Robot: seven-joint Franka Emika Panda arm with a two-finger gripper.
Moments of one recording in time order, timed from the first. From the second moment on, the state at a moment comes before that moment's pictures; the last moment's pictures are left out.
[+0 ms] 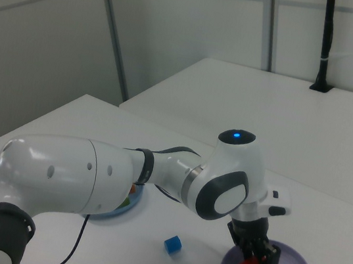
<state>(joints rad) -0.26 0.58 -0.03 -1.57 -0.14 2.22 0.00</state>
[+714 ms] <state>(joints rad) -0.14 0.44 0.01 -1.64 -0.04 2.04 0.03</state>
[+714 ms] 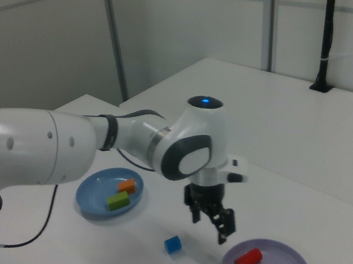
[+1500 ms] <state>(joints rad) -0.03 0.41 0.01 -1.82 -0.04 2.11 0.10</state>
